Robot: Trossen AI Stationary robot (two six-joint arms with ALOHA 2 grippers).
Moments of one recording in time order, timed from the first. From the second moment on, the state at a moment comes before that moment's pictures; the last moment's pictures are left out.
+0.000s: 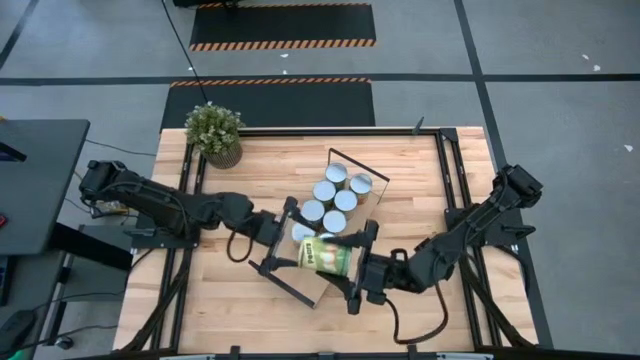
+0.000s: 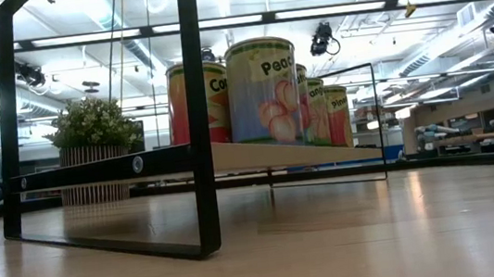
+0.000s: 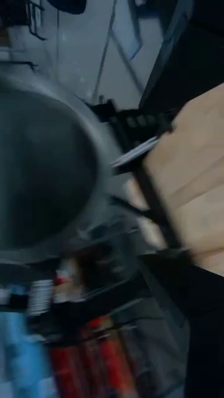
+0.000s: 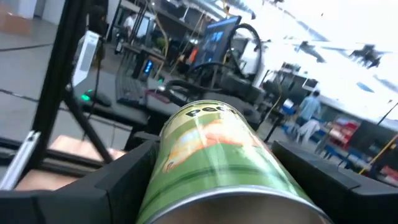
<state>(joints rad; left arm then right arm) -0.25 1.30 0.87 0.44 0.10 0.26 0.63 1.63 1.33 0.46 0.84 -0.55</state>
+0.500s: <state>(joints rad) -0.27 1.30 0.87 0.63 0.10 0.33 0.58 1.63 1.33 0.44 0.76 -0.54</state>
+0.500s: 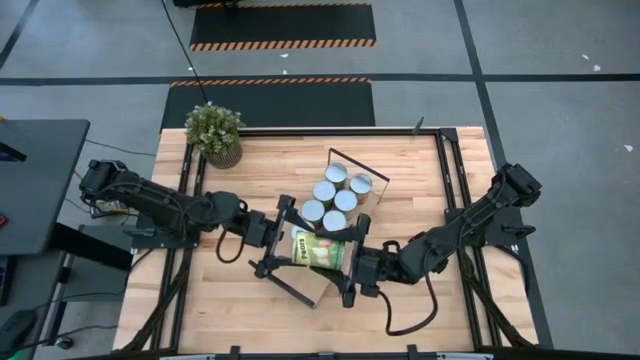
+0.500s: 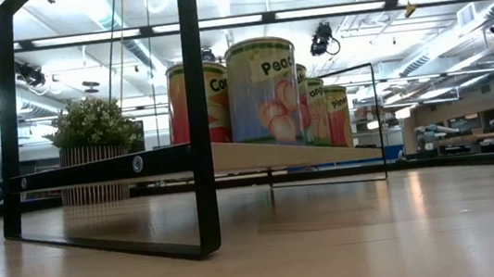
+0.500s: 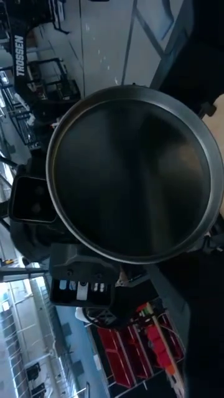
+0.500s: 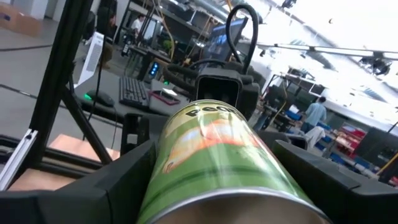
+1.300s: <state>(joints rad) -0.26 1.30 0.87 0.61 0.10 0.33 0.57 1.64 1.32 0.33 0.85 -0.46</state>
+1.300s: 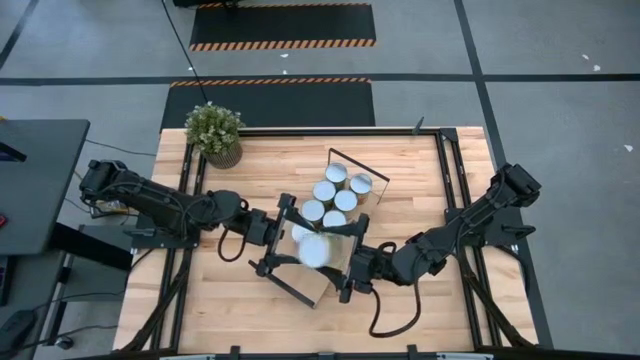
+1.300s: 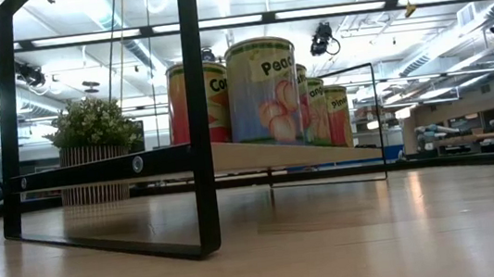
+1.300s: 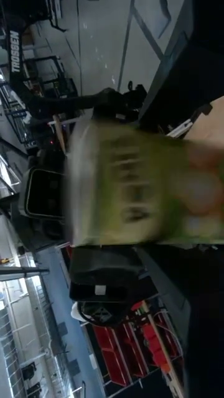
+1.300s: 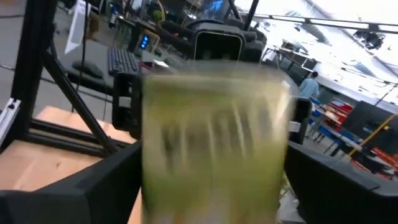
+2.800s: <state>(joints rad) -0.79 1.26 1.01 -0.36 0.12 -0.69 0.67 1.59 1.05 -0.11 0.79 0.37</state>
